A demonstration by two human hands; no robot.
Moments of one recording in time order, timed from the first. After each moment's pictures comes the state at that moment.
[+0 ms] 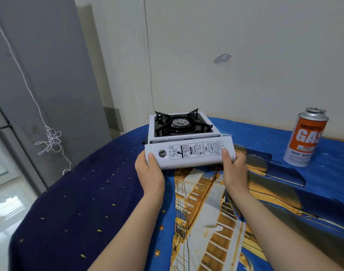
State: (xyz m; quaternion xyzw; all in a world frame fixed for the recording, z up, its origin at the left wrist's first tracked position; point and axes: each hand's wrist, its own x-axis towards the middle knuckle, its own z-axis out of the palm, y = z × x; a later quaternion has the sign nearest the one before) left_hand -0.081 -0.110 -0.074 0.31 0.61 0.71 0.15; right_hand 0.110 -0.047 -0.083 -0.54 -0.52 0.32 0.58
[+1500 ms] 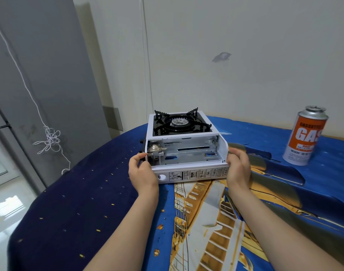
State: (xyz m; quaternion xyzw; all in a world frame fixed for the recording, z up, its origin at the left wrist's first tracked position) left_hand -0.088 -0.113 -0.072 0.18 0.59 0.76 0.20; right_hand 0.110 -0.060 -0.072 -0.51 -0.42 0.41 0.62
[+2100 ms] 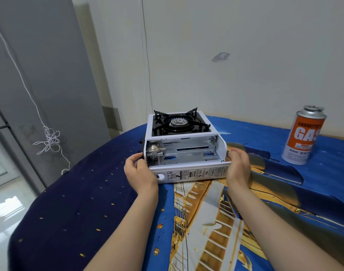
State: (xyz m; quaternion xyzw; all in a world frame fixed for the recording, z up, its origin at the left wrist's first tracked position) left_hand -0.086 -0.119 -0.067 0.16 0.61 0.76 0.16; right_hand 0.108 -0.059 -0.069 -0.54 -0.40 0.40 0.63
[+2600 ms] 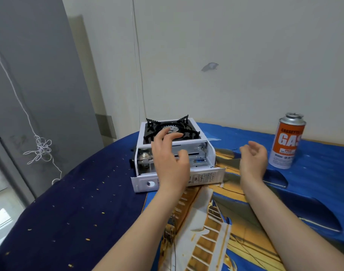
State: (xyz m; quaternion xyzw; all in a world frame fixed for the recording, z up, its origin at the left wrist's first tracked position) left_hand -0.003 -0.121 -0.010 0.53 0.53 0.66 0.01; right_hand 0.166 -0.035 -0.040 -0.53 -0.35 0.34 0.69
